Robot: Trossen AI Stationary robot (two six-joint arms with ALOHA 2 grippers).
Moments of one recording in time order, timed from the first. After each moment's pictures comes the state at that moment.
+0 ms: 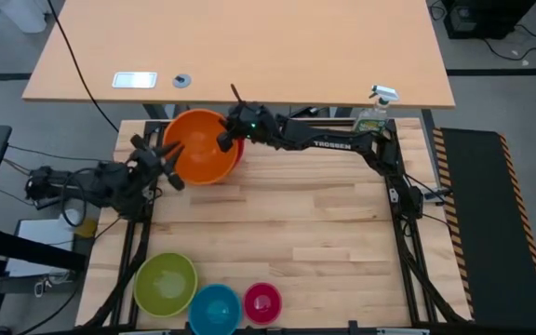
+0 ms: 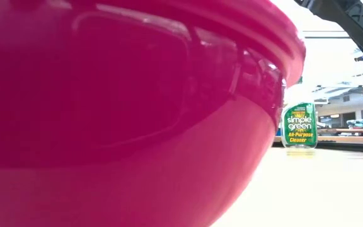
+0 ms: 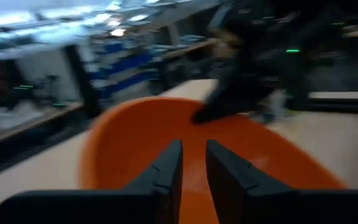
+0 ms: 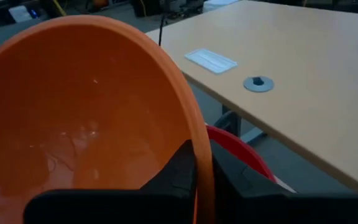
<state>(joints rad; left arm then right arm) -0.15 0.35 0.44 -0.02 -0.98 0.30 -0.28 2.16 1.96 -0.12 0.25 0.28</state>
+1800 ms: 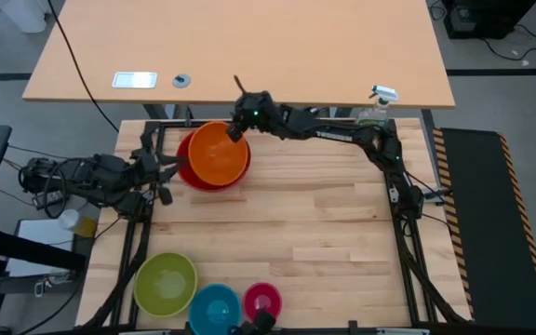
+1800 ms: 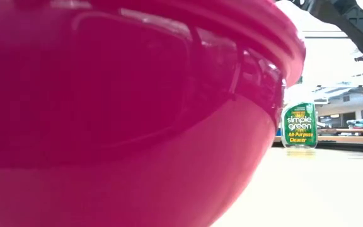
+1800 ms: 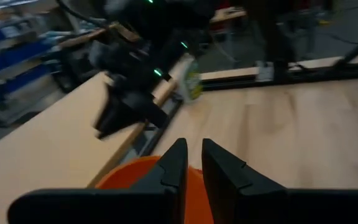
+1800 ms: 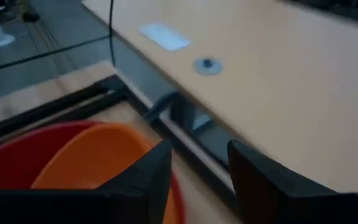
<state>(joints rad) -0.21 0.48 0.74 -0.47 -0.62 0.15 -0.35 2.16 1.96 -0.25 0.31 0.13</state>
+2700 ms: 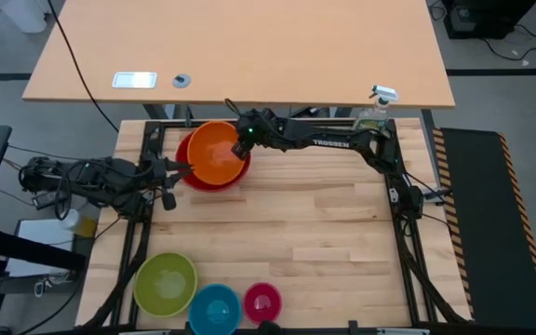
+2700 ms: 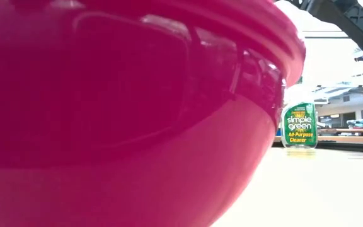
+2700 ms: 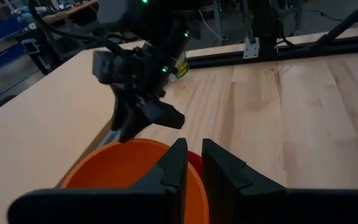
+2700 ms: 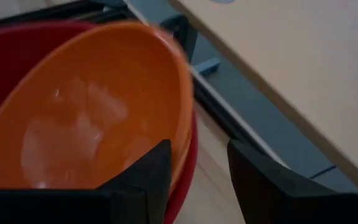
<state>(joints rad) -0.21 0.52 0.74 -0.54 -0.58 0.08 -0.30 2.17 1.90 -0.43 0.34 0.15</state>
